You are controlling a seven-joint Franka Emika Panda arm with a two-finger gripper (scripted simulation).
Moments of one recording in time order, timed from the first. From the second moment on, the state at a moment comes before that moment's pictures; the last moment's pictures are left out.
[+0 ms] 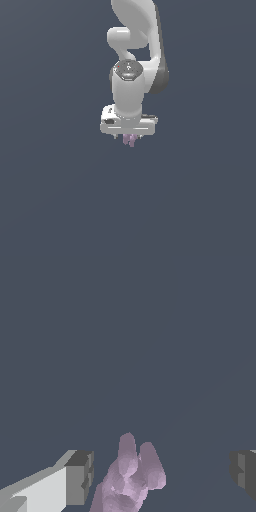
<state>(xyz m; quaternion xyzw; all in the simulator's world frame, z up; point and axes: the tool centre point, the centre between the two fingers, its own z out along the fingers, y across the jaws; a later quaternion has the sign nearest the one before) -0.002 -0.001 0.167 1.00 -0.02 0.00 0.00</state>
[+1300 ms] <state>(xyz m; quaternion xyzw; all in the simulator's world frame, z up) -0.020 -0.004 0.161 1.00 -0.08 -0.01 0.00</state>
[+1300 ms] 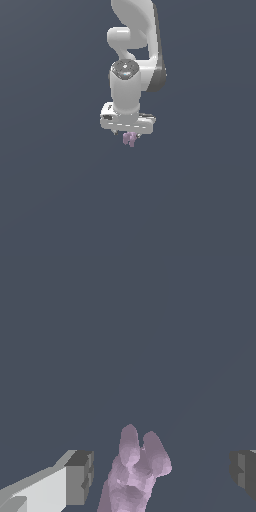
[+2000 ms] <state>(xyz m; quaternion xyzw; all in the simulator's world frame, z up) -0.079 0.019 0.132 0.98 -0.20 0.00 0.00</state>
